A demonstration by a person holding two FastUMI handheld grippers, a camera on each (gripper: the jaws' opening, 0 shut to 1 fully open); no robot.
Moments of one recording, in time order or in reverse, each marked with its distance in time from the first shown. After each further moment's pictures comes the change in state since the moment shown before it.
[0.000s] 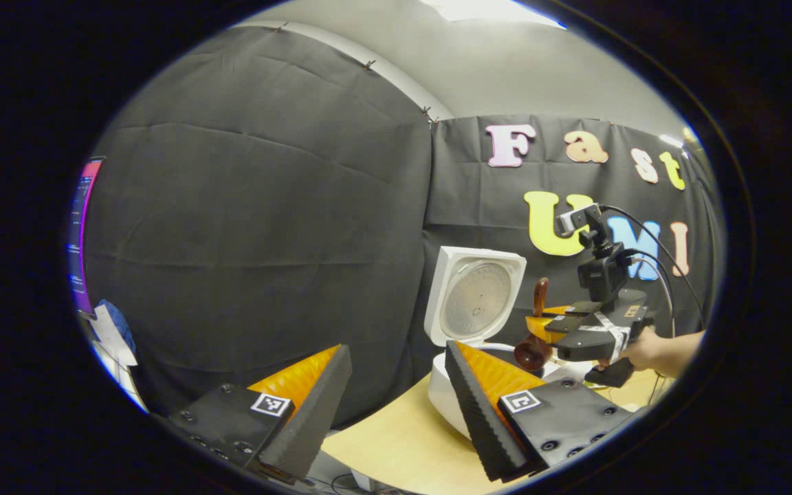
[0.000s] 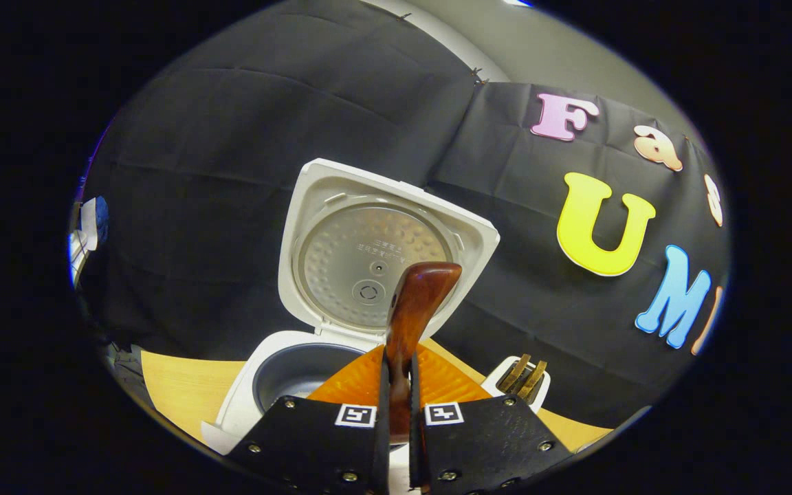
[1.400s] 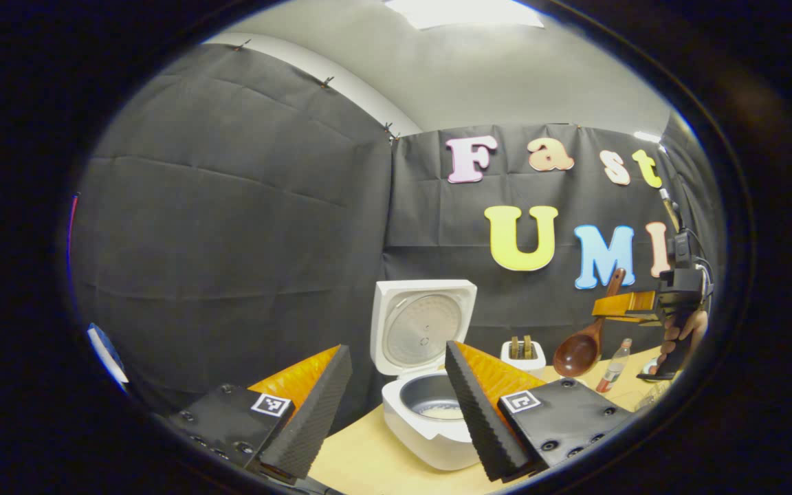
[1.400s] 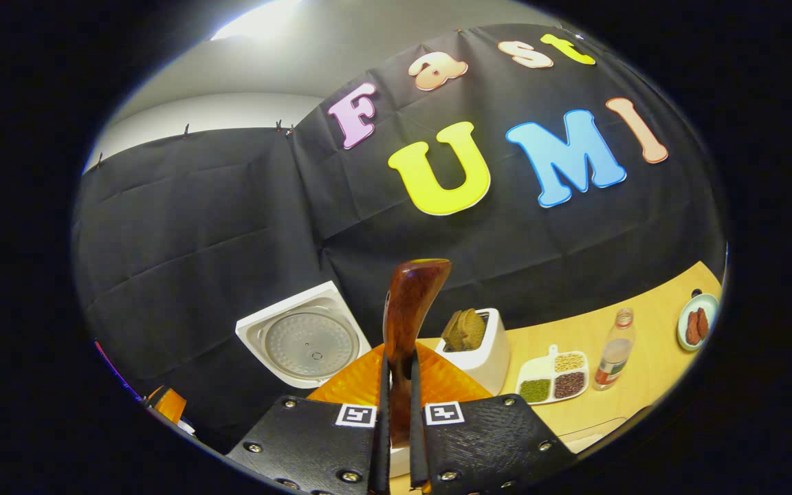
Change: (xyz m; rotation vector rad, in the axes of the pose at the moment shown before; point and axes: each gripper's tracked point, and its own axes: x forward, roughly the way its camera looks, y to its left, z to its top) left arm 0.006 -0.110 0.057 0.057 -0.085 -0.126; right arm -0.176 -0.164 -0.004 0.784 -0.112 -0.172
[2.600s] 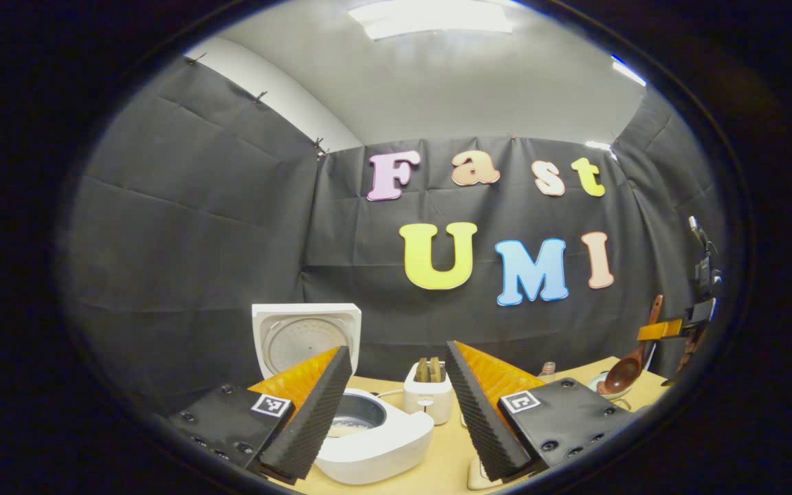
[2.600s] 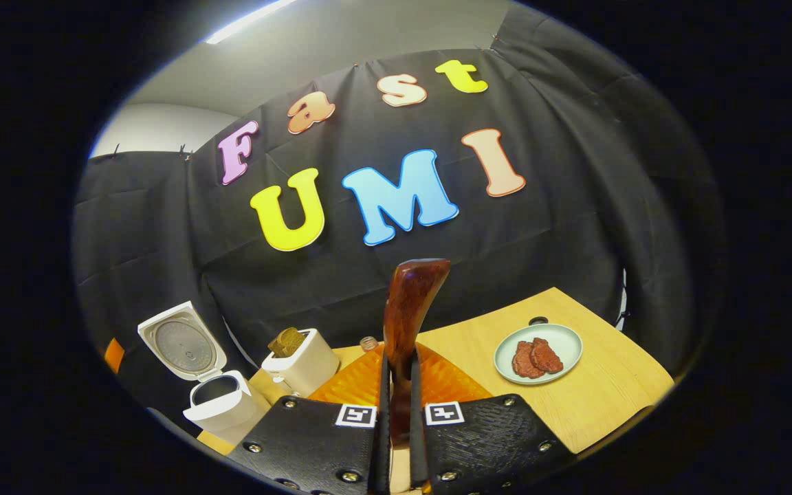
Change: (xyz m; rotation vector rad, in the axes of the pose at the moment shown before) left arm -0.009 -0.186 0.033 0.015 -0.068 -0.238; right arm -0.179 -0.258 0.034 0.017 -0.096 -0.460
